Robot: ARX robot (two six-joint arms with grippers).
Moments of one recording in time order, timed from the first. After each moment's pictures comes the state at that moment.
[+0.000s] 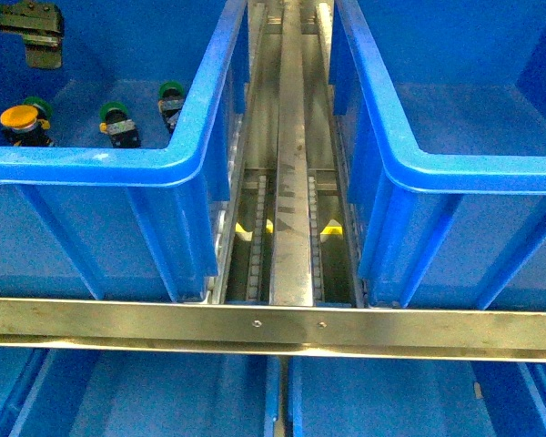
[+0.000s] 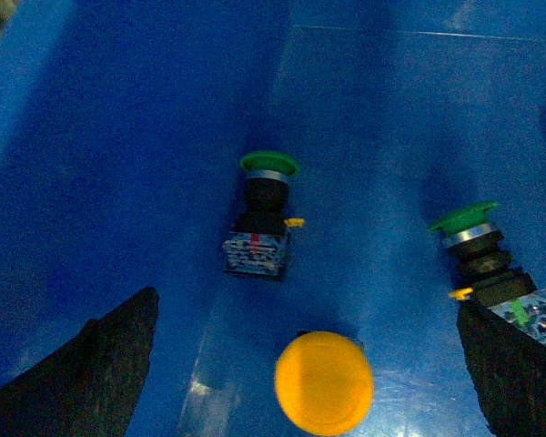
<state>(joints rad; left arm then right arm) 0.01 2.02 1.64 -0.11 -0.21 0.01 0.00 0.00 0.03 0.00 0.00 0.00</state>
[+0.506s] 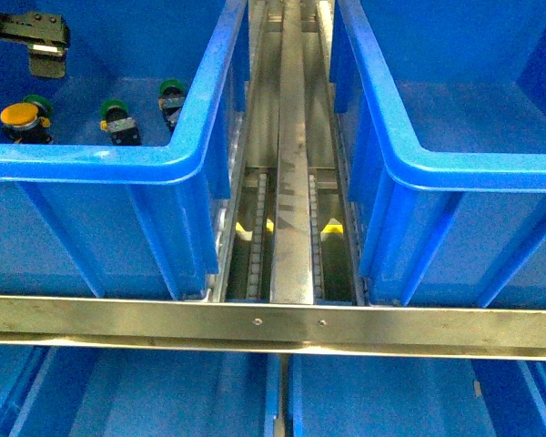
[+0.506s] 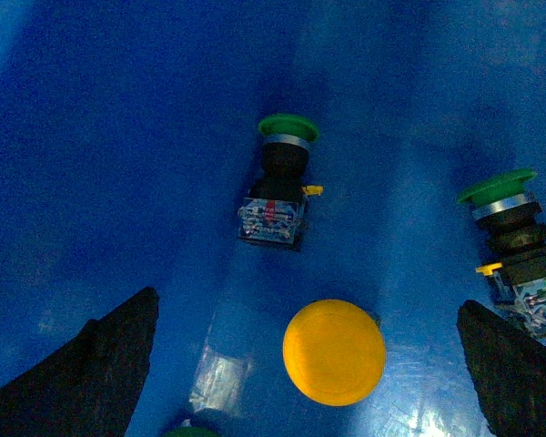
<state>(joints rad) -0.01 2.03 1.65 -0.17 -0.30 -0.02 0.00 0.00 0.02 0.00 0.00 0.00</state>
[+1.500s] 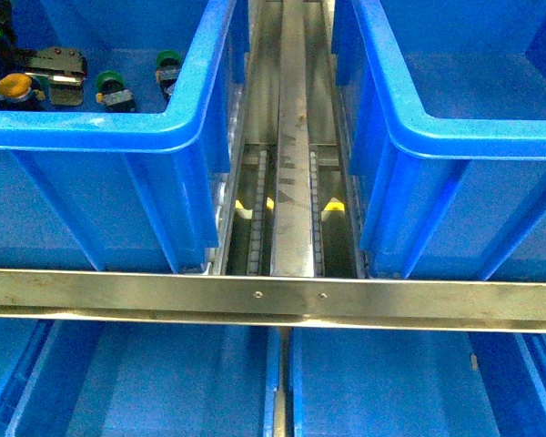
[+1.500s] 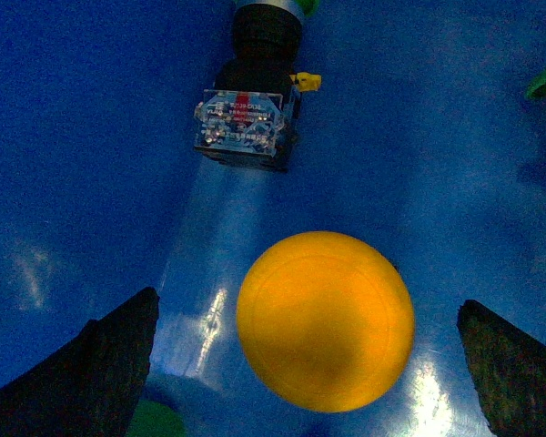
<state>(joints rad) -0.02 2.15 1.68 -0.23 -0.32 -0.07 0.00 0.00 0.02 0.00 0.00 0.00</state>
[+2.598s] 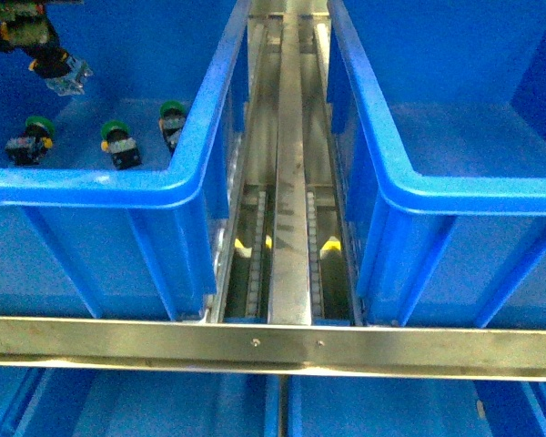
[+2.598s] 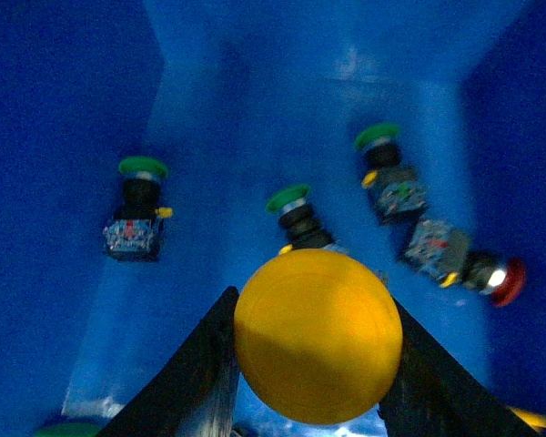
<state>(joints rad) -0.06 1.74 1.33 0.08 -0.05 -0.07 0.00 0.00 0.02 0.00 0.00 0.00</state>
